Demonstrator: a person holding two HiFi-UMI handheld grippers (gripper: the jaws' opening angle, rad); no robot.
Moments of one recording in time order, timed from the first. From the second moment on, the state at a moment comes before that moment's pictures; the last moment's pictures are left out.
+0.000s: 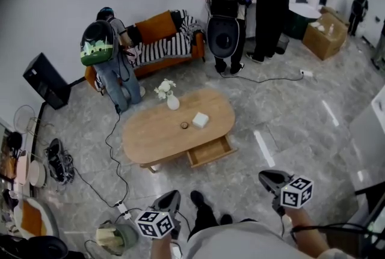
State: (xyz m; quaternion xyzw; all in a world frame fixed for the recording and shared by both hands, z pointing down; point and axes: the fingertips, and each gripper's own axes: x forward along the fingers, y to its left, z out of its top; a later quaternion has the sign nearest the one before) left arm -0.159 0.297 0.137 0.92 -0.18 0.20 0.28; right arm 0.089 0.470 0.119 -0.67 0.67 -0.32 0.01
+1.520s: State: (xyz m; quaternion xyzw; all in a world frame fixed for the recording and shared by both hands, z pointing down) left arm -0.110 0.095 0.182 0.92 -0.10 0.27 0.27; right arm 0.083 0.194 0.137 -0.66 0.67 -0.34 -0.02
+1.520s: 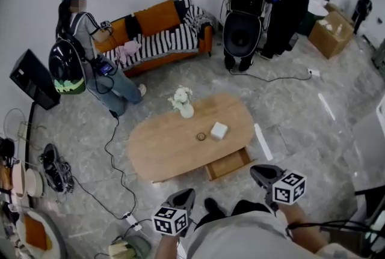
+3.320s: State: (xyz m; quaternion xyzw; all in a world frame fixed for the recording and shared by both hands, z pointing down) left arm -0.021 0.059 0.253 0.82 -0.37 0.21 0.38; right arm 0.161 0.041 0.266 -0.35 0.83 -0.37 -0.22
